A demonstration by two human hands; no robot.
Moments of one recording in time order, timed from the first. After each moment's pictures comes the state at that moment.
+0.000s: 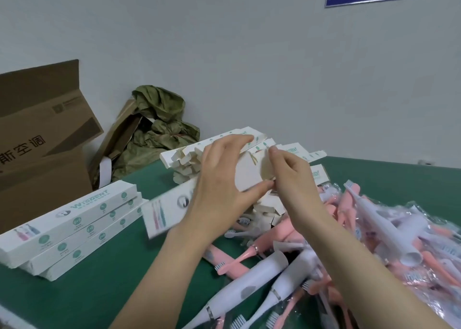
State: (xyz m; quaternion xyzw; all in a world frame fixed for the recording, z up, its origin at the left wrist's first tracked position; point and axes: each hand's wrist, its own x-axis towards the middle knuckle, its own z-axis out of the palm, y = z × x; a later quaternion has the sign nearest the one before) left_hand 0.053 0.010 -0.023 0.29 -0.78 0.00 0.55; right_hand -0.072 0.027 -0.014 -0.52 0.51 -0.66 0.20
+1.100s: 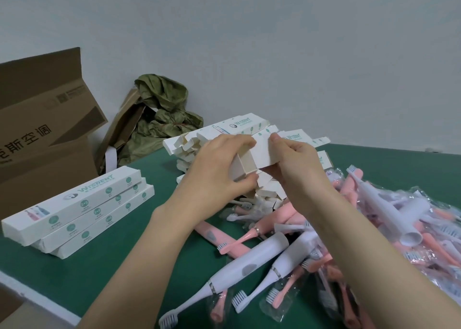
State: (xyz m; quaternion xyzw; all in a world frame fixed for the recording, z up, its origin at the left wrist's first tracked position) left_hand 0.069 0.018 -0.013 0.33 -0.84 0.01 0.42; right_hand -0.073 0.037 -0.006 -0.47 0.46 -0.65 0.38
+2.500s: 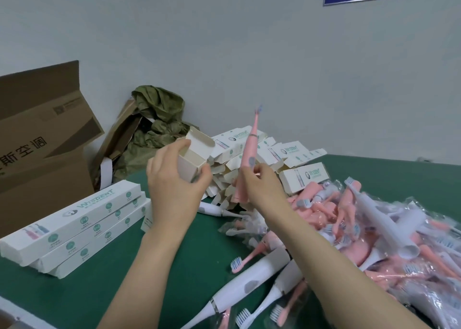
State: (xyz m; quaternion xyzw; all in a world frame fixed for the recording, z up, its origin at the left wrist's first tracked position) left_hand 0.098 -0.006 -0.037 0.44 -0.63 0.03 0.64; right_hand -0.040 0.010 -0.031 -0.50 0.60 -0.55 0.29
